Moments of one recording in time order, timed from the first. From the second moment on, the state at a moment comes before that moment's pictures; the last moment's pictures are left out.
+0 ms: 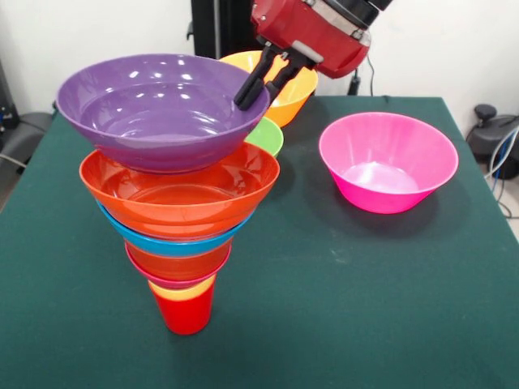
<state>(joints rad) 0.18 -0.48 -0.48 1.10 -0.23 0.84 1.62</state>
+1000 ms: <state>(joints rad) 0.20 -0.48 -0.48 1.10 -0.23 0.81 1.62</state>
